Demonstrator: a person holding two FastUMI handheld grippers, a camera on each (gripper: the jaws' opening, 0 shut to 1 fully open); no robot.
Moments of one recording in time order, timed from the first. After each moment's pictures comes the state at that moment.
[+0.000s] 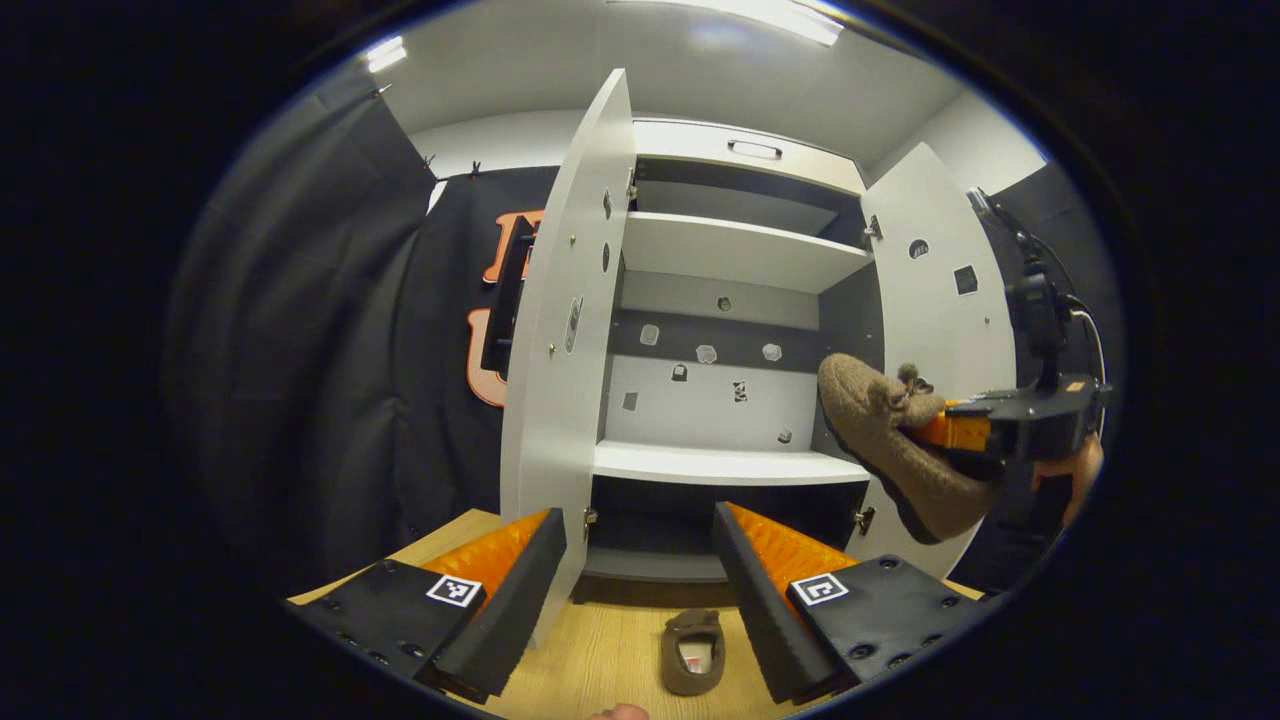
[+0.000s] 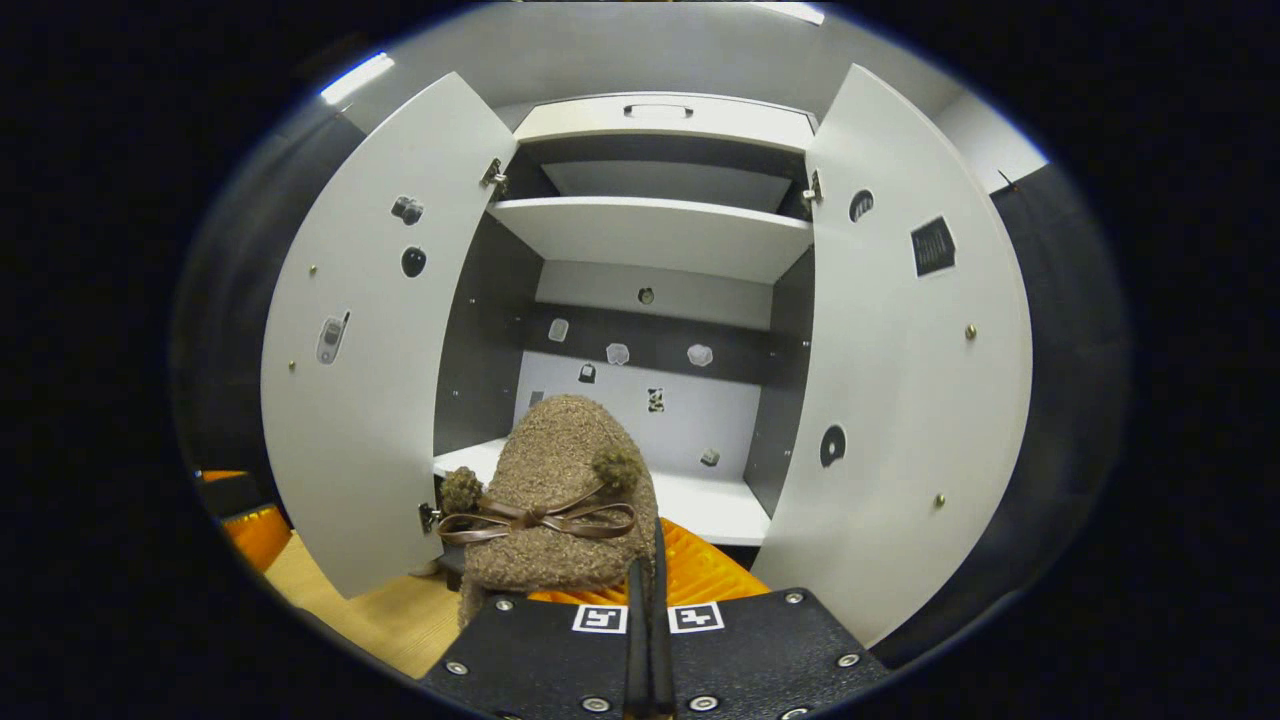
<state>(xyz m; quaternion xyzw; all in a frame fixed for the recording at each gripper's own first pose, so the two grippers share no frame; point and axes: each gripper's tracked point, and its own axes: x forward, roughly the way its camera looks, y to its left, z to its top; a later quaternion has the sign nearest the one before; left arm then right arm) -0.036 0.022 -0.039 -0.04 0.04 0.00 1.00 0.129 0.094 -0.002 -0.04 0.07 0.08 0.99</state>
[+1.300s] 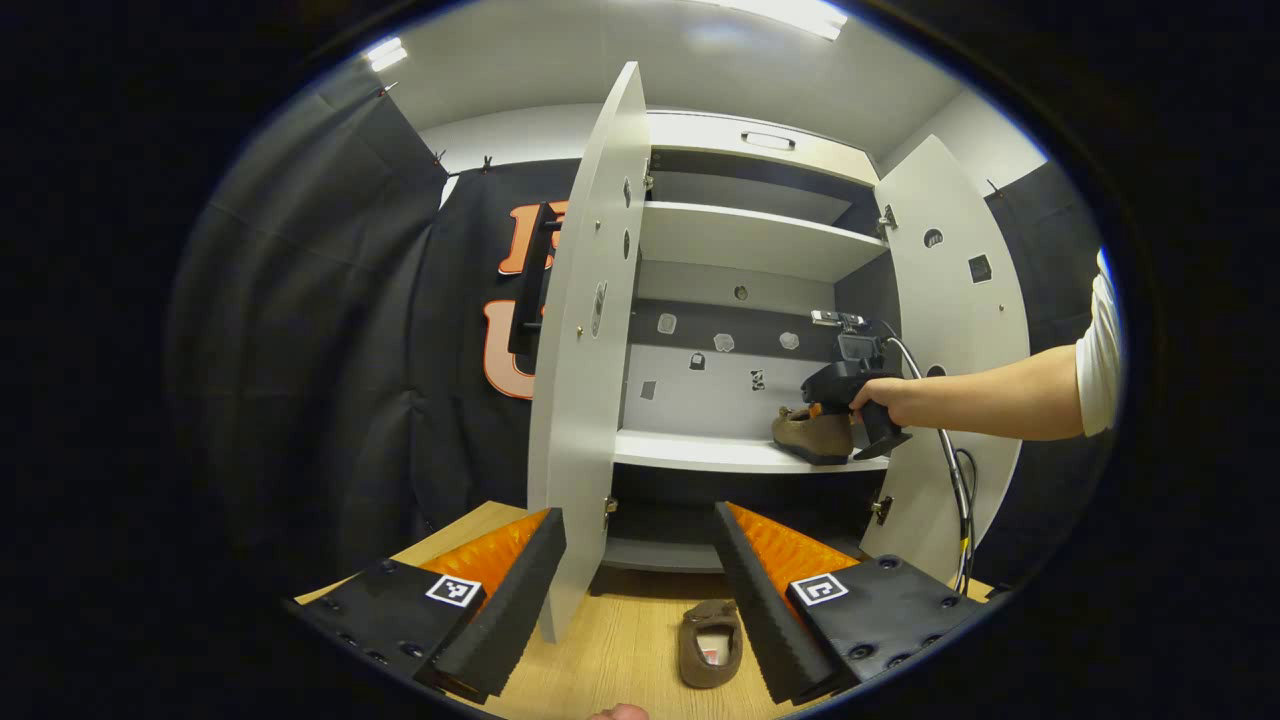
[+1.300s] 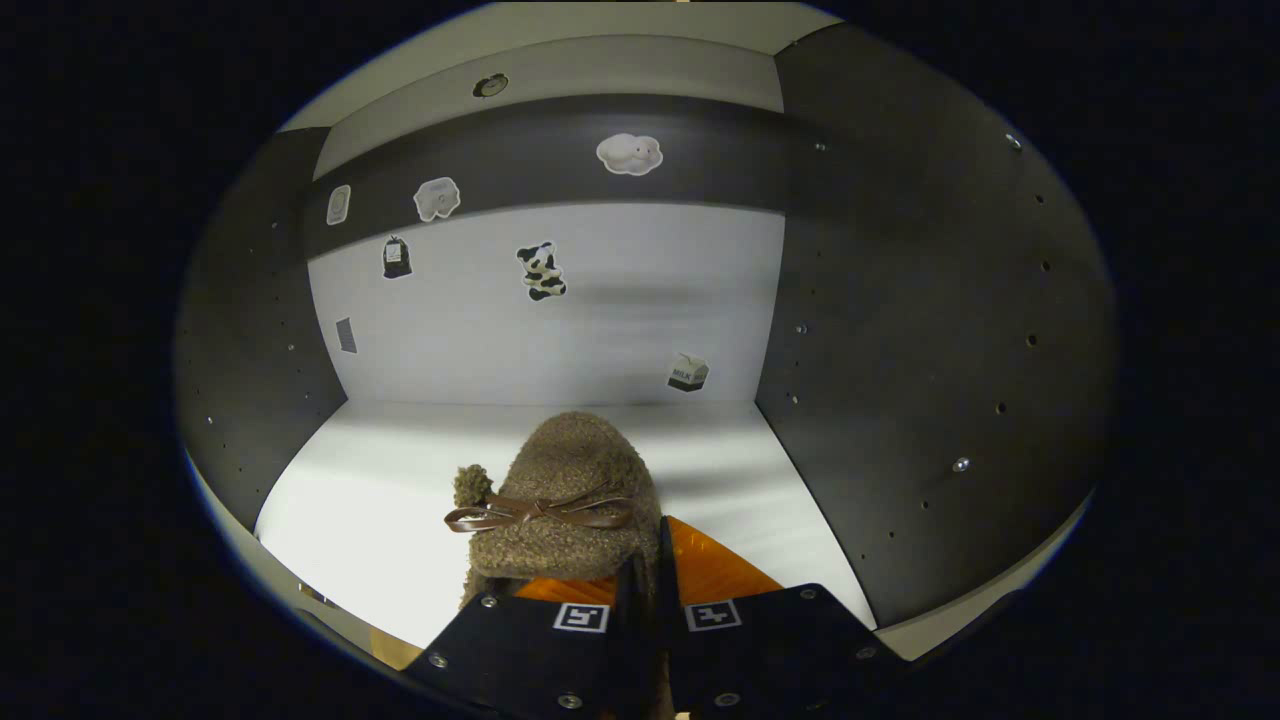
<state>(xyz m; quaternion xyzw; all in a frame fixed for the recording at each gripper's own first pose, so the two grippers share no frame) -0.043 0.043 -0.055 -0.03 0.06 0.03 1.00 0.426 0.064 -0.177 0.03 0.36 -0.02 0.93</state>
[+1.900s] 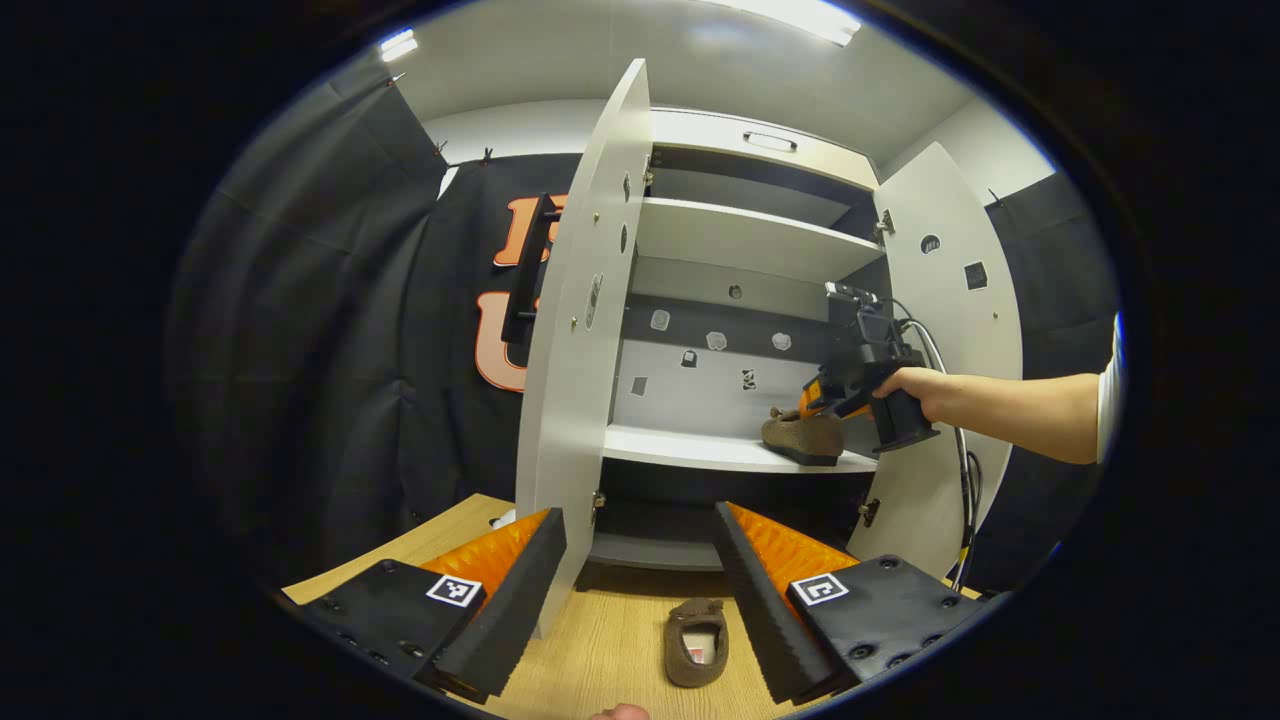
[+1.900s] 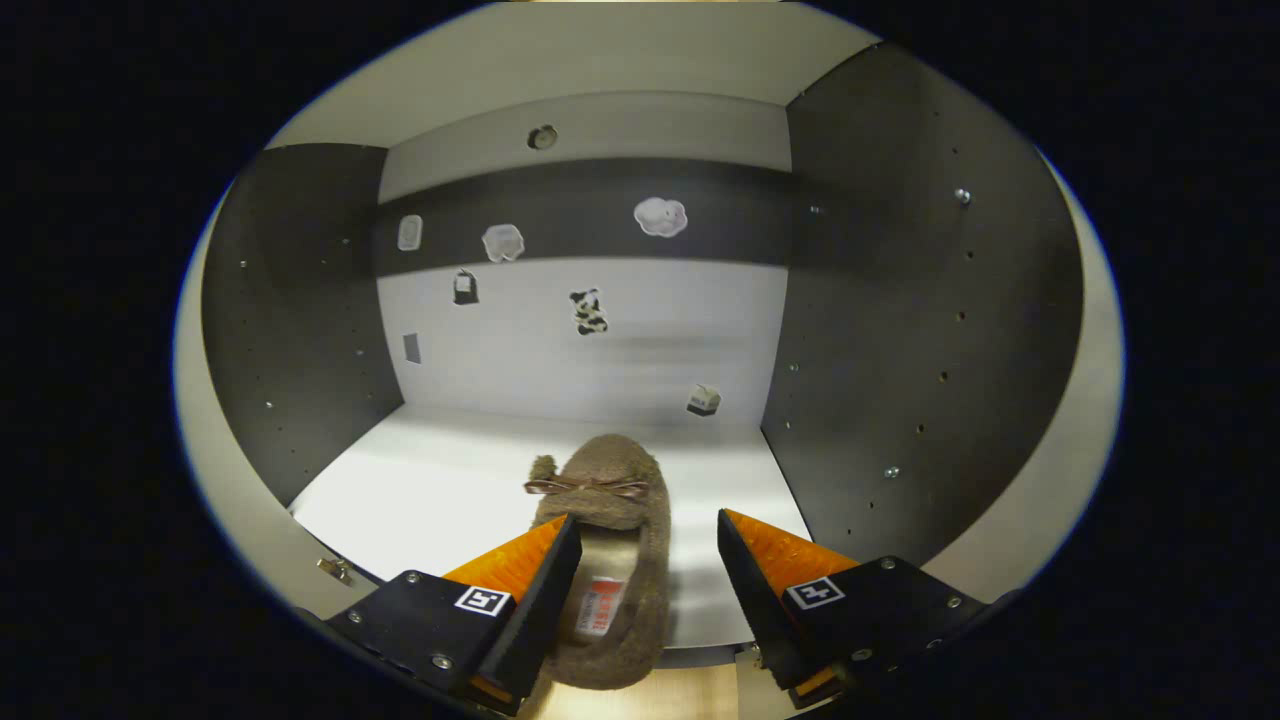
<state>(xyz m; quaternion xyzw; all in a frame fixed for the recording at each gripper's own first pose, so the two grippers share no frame) -0.040 0.030 -0.057 -0.06 0.06 0.01 1.00 0.372 0.079 -0.096 0.03 0.27 0.05 0.96</state>
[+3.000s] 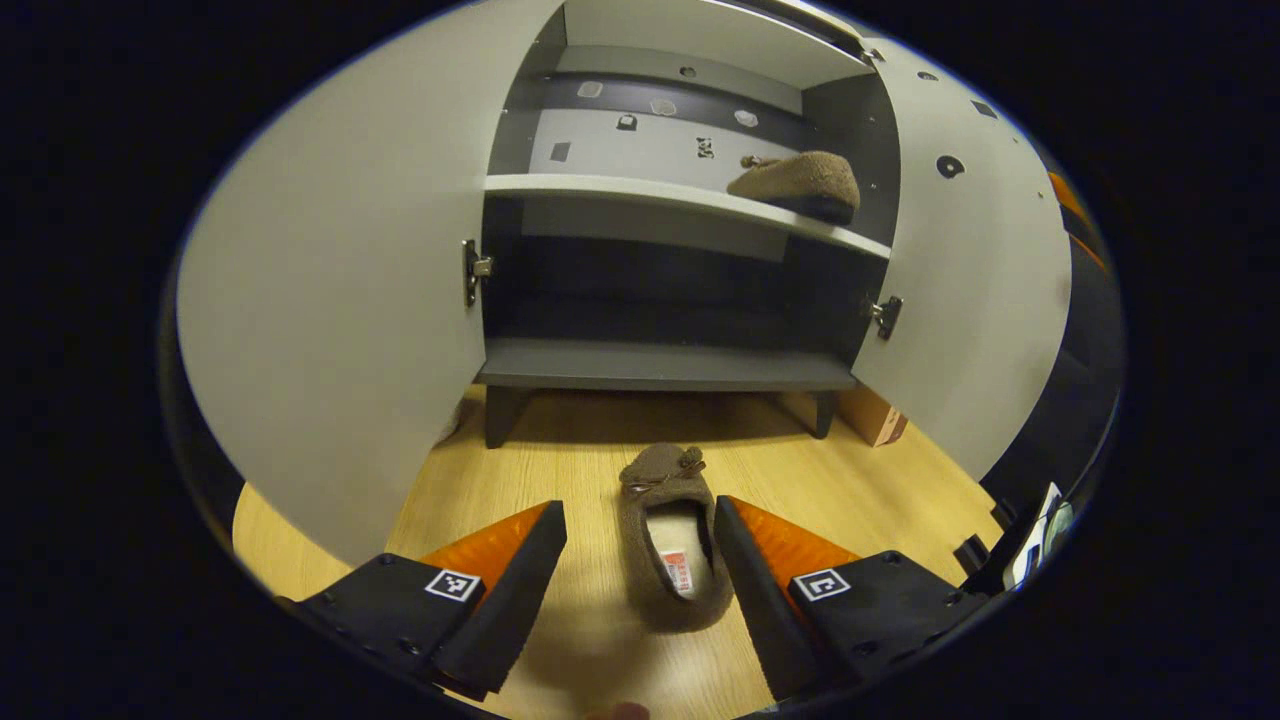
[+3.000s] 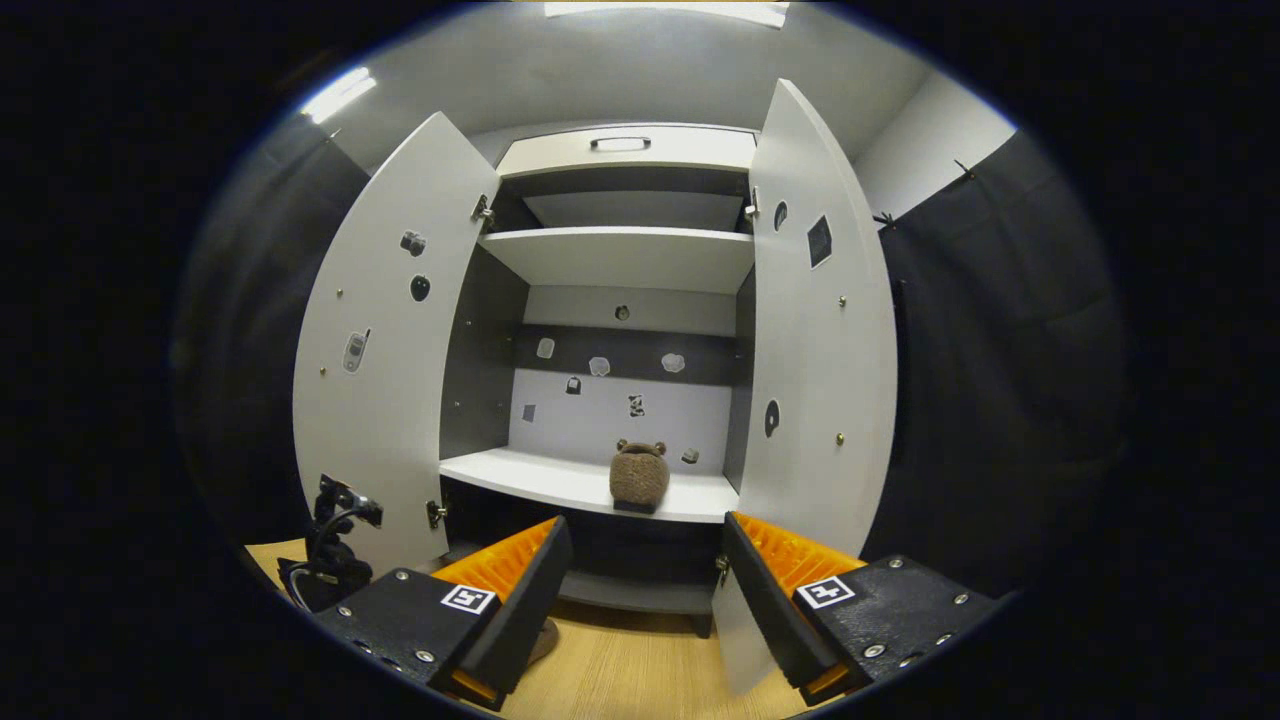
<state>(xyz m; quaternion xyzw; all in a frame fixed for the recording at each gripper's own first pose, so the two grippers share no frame) 0.015 -0.042 -0.306 -0.03 0.33 -0.11 0.94 0.048 0.050 -0.042 -0.01 0.05 0.05 1.00</state>
